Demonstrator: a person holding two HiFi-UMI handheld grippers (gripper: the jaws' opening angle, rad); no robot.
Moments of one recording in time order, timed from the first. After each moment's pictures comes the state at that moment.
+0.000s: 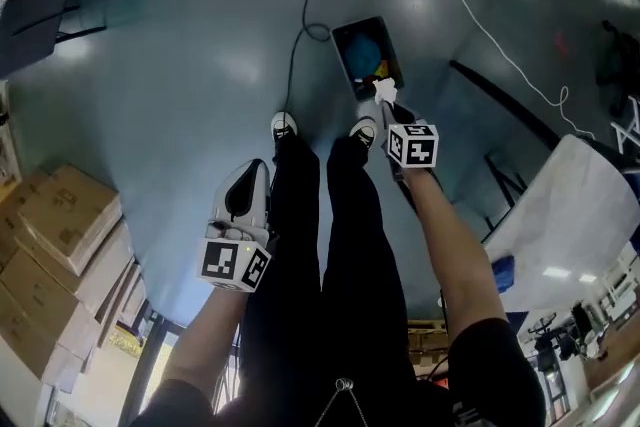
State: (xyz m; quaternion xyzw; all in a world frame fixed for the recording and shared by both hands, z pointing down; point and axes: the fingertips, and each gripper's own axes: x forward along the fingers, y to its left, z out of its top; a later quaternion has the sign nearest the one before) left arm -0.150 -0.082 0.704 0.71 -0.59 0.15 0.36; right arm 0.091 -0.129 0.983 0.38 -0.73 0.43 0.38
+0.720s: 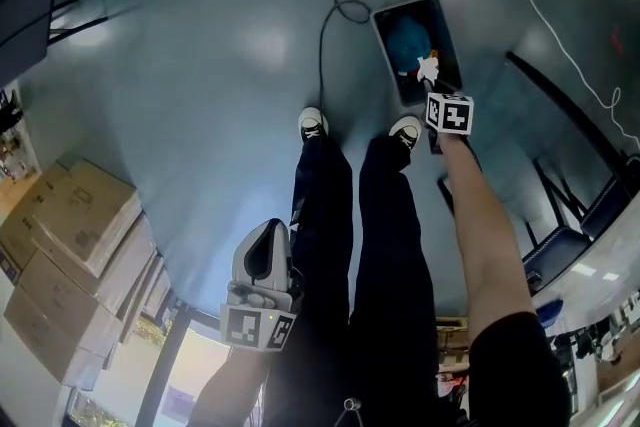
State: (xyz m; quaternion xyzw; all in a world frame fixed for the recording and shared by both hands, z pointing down) left arm -0.184 -0.015 0.796 0.66 -0.61 0.19 0.40; right arm 0.097 -0.131 1.209 0.39 -0.66 0.46 0.45
